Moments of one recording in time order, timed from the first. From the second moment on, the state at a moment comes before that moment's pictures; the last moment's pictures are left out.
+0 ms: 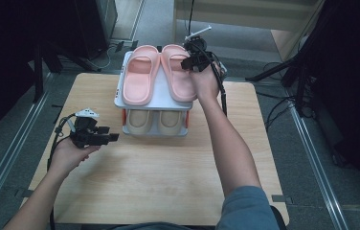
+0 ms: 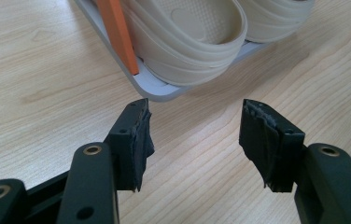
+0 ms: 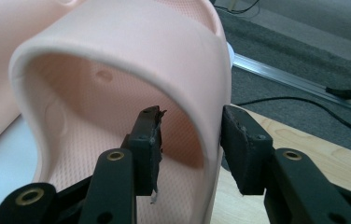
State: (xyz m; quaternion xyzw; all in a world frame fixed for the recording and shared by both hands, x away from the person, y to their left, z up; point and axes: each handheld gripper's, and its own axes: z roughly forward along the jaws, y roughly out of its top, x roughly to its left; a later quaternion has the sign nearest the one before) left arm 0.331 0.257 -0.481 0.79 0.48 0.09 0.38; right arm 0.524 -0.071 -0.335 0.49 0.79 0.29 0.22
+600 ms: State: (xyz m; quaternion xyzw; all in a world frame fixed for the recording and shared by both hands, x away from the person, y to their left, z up) left arm 0.334 0.254 -0.481 0.79 0.47 0.09 0.37; right arm 0.498 -0.076 -0.342 0.47 0.80 0.34 0.18
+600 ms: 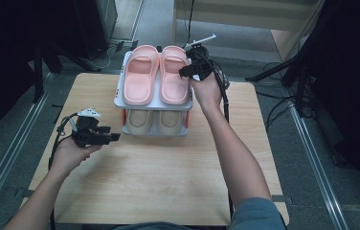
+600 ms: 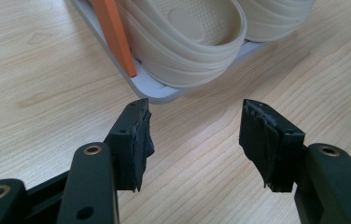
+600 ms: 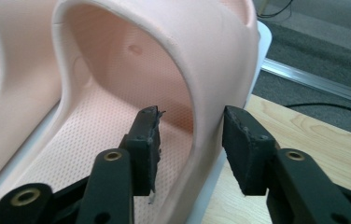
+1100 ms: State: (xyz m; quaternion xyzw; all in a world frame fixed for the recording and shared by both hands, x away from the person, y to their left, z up) left arm 0.340 0.248 -0.480 0.80 0.46 0.09 0.38; right arm 0.486 -0.074 -0.340 0.46 0.79 0.36 0.18
